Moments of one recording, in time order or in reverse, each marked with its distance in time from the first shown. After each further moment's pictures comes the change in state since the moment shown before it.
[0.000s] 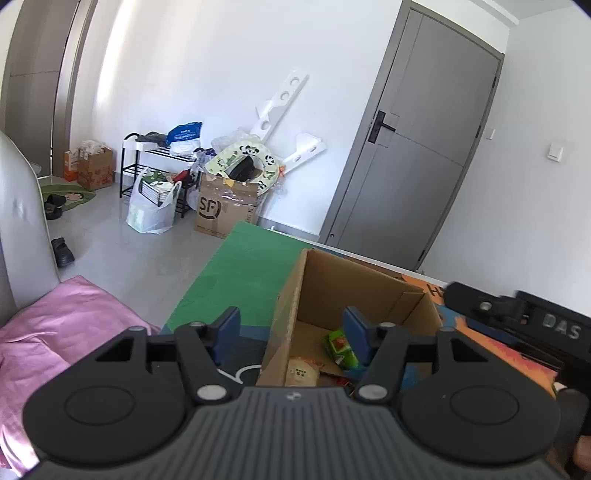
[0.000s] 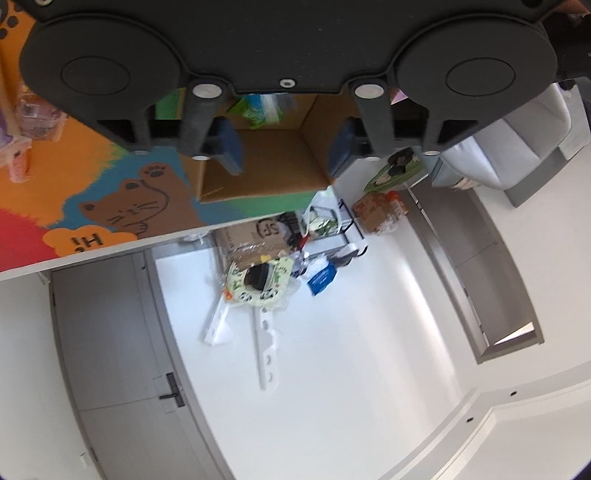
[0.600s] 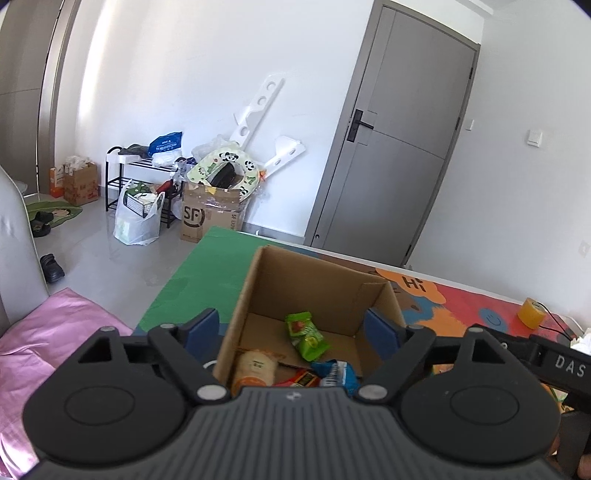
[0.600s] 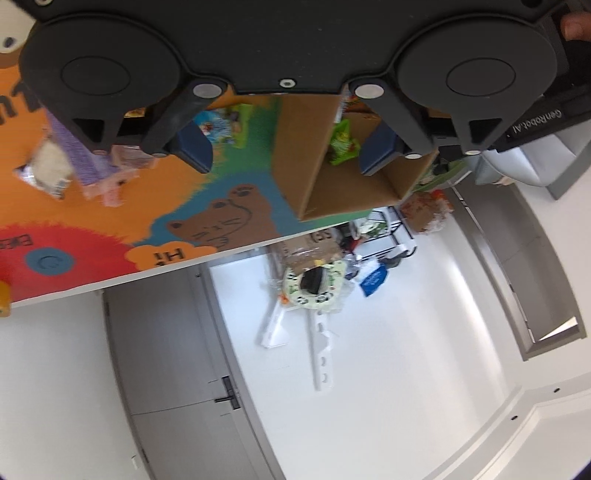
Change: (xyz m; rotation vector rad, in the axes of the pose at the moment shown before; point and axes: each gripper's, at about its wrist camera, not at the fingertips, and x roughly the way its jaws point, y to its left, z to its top) left arm -0.012 -0.033 -0.009 0.065 -0.012 -0.040; right arm -0.046 -0.038 -0.013 0.039 0.013 -0.174
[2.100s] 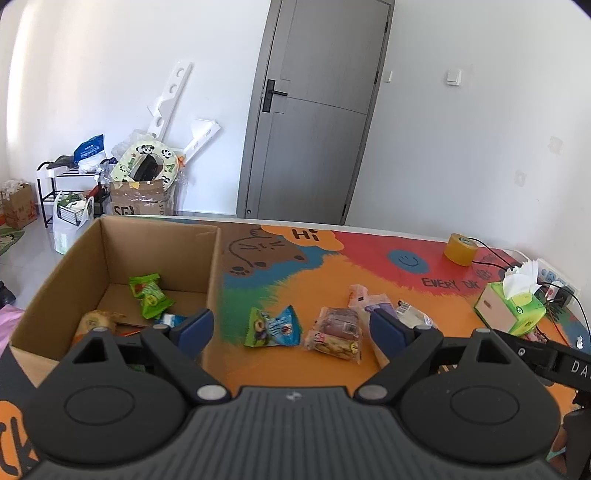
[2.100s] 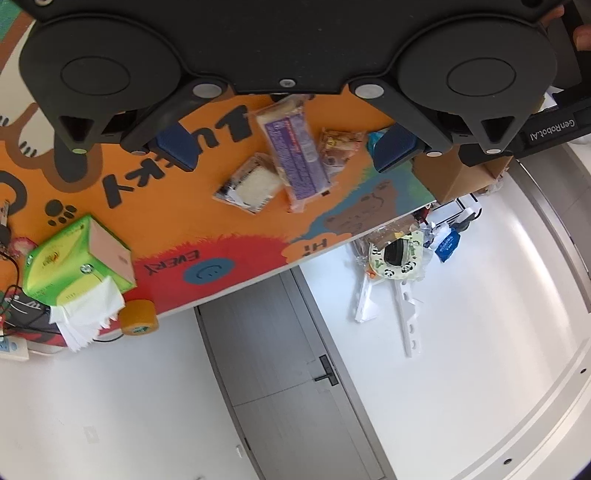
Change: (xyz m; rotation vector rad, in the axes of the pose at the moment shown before) left arm 0.001 -0.138 -0.049 0.175 0.078 -0.160; right arm -0.092 -0.137 -0.026 0.152 -0.057 -0.202
